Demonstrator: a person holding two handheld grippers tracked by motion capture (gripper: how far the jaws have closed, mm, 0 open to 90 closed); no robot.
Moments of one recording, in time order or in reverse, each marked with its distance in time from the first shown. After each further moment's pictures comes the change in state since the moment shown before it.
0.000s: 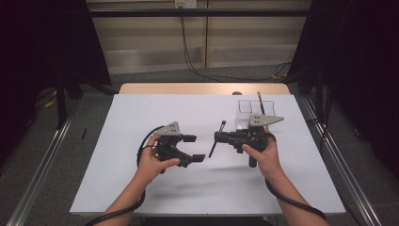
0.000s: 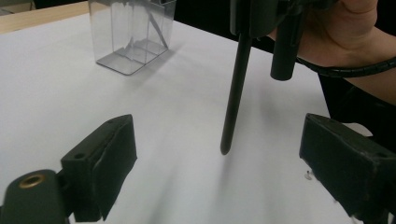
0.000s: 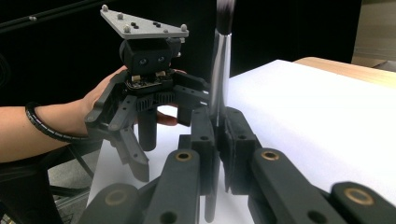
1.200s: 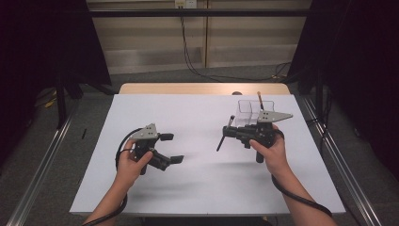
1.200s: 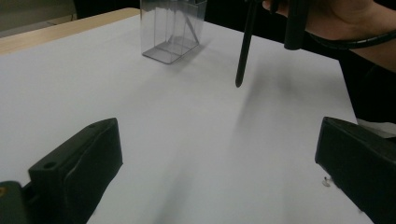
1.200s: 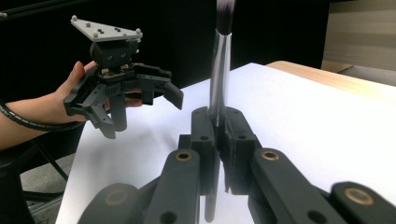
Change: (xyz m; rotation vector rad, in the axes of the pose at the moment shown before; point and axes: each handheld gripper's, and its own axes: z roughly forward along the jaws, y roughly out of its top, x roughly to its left) left arm 0.009 -0.021 -0.056 -0.013 0.091 0.027; right arm -0.013 0.005 -0.020 -0.008 -0.081 -0.020
